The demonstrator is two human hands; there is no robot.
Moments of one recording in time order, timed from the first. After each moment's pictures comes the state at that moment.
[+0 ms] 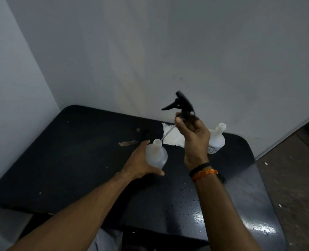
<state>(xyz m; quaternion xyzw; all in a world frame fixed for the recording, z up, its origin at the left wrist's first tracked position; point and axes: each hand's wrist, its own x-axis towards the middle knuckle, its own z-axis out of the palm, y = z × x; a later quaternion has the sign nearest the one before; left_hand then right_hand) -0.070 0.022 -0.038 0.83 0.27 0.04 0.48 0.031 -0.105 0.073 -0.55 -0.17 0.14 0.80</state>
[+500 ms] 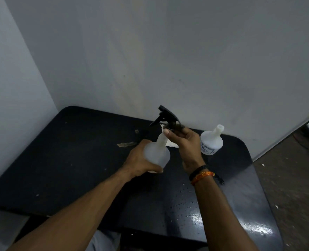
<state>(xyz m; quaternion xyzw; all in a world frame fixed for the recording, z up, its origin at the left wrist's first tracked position) -0.071 0.023 -0.022 0.81 0.25 0.09 0.52 0.034 -0.106 0.061 -0.63 -0.20 0.22 0.72</state>
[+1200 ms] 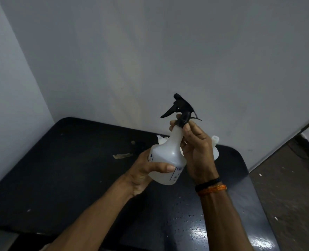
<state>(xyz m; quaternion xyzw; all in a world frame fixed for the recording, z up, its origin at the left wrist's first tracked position) -0.082 -0.018 0.064 0.56 0.09 0.06 0.82 0.029 -0.125 0.114 -0.49 -0.26 0.22 0.80</state>
